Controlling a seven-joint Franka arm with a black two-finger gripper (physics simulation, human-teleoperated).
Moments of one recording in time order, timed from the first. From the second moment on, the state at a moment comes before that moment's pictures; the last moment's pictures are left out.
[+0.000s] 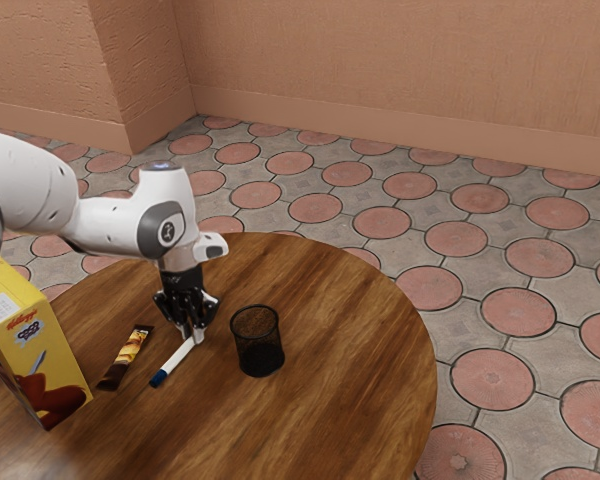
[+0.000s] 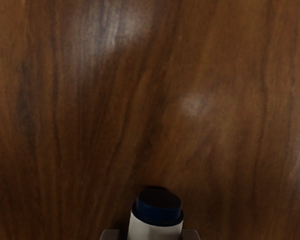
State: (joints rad) arm 0.08 0.42 0.03 -1.96 -0.09 2.18 0.02
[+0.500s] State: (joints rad) arm 0.07 0.38 0.02 -1.95 -0.08 2.17 0.00
